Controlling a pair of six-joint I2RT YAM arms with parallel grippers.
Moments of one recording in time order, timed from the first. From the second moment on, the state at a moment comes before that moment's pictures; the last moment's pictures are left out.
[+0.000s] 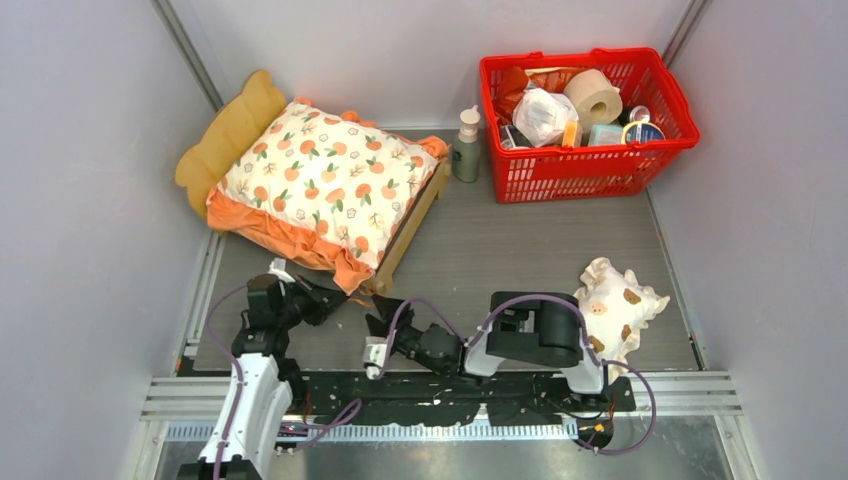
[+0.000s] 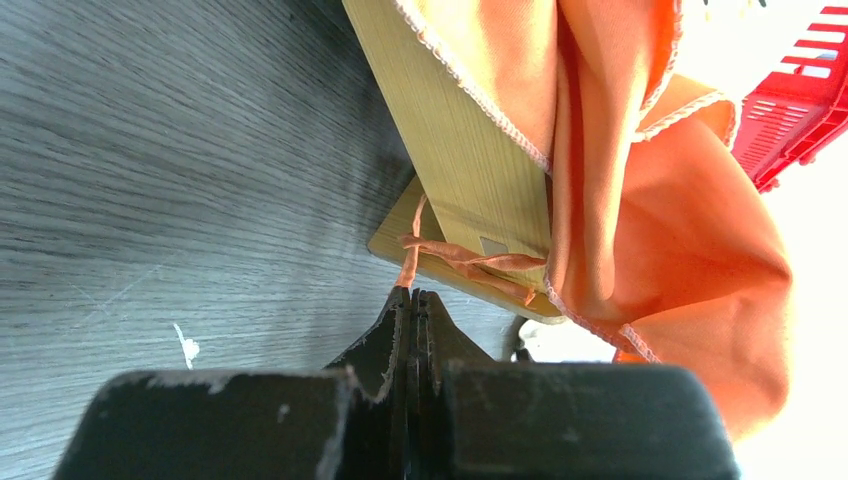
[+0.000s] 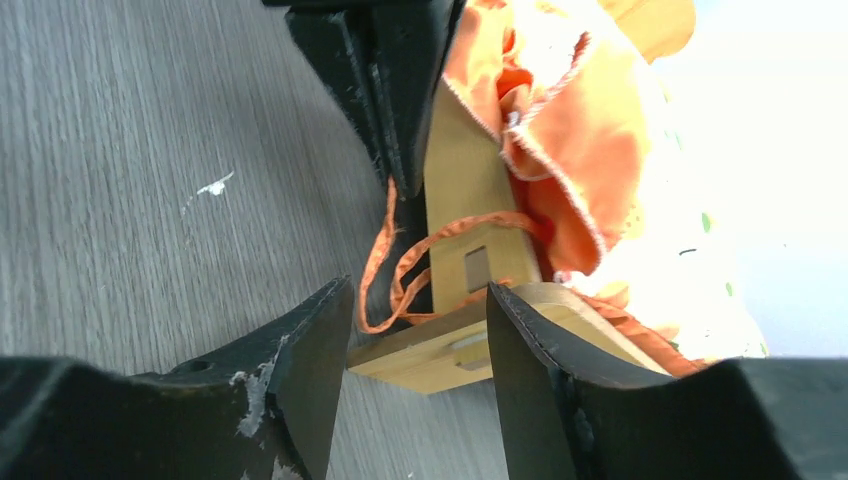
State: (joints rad) left arm 0.07 0.58 0.18 -0.26 0.54 -1.02; right arm 1.39 2.07 0.66 1.43 0.36 -0.89
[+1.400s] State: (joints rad) left arm 0.07 0.60 0.14 -0.17 0.52 -1.05; right arm 1.39 1.93 0.78 1.08 0.56 -0.64
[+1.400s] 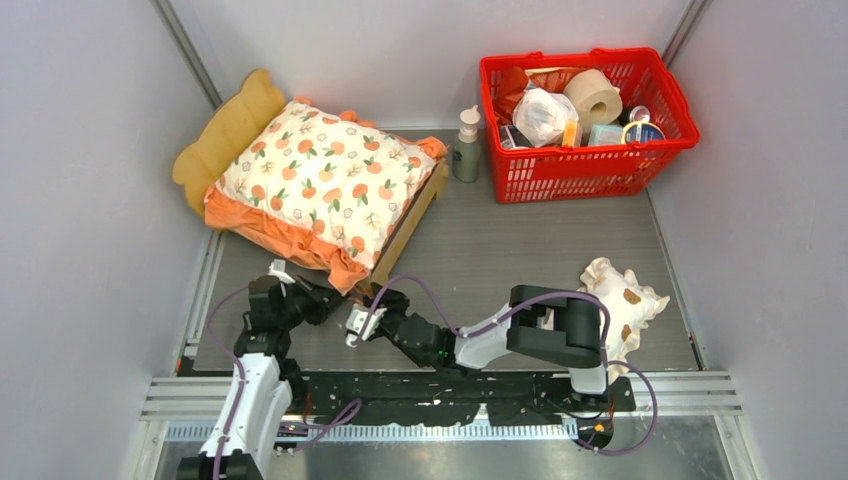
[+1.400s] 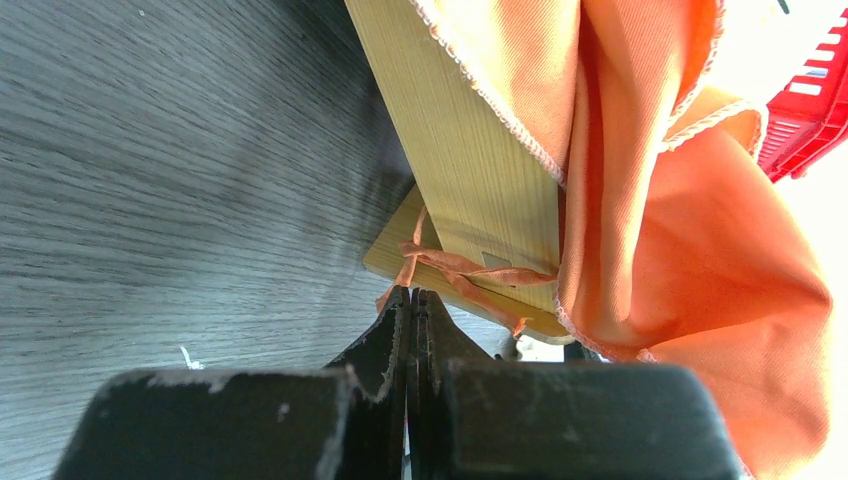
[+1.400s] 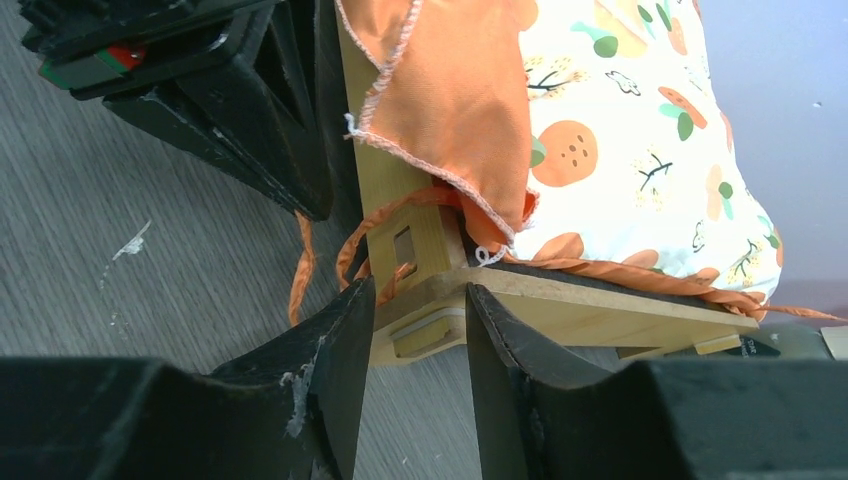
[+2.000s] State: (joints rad) left arm 0.07 0.60 0.14 -0.20 0.49 -1.02; right arm 1.43 1.88 0.90 0.94 0.86 -0.51
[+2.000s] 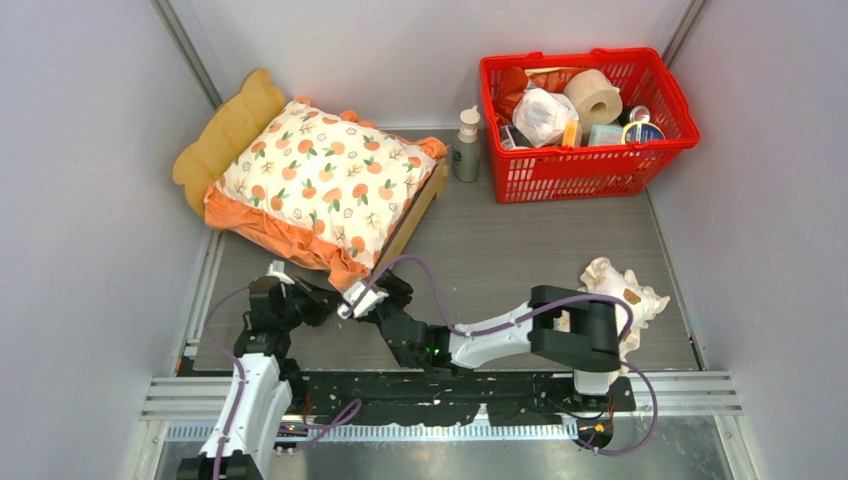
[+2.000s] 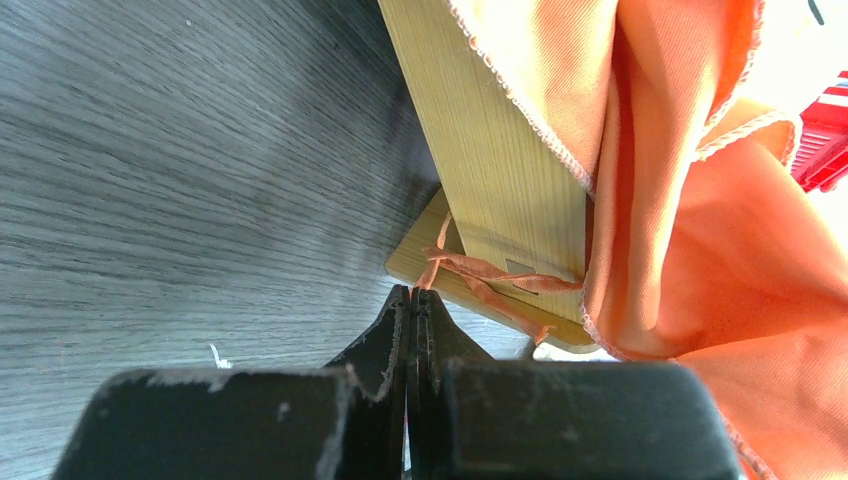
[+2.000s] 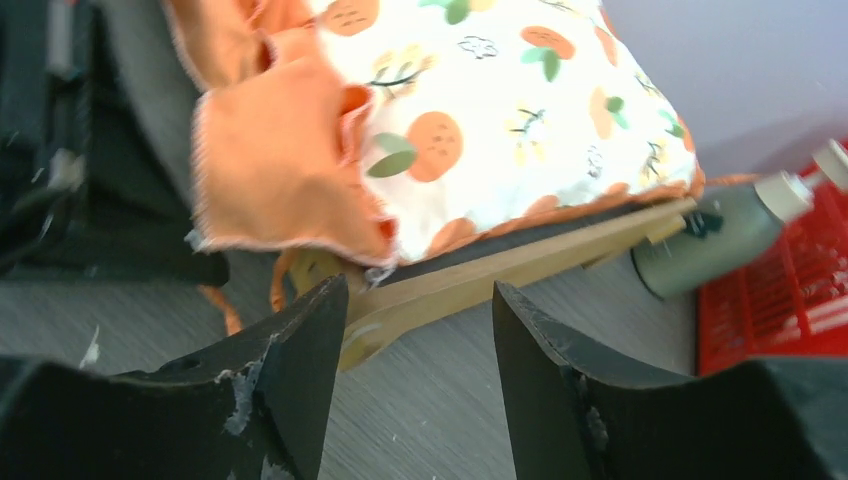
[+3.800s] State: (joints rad) left arm 0.07 0.59 0.17 -0.22 0.46 -1.00; right arm 1.34 1.89 1.05 0.39 0.31 -0.82
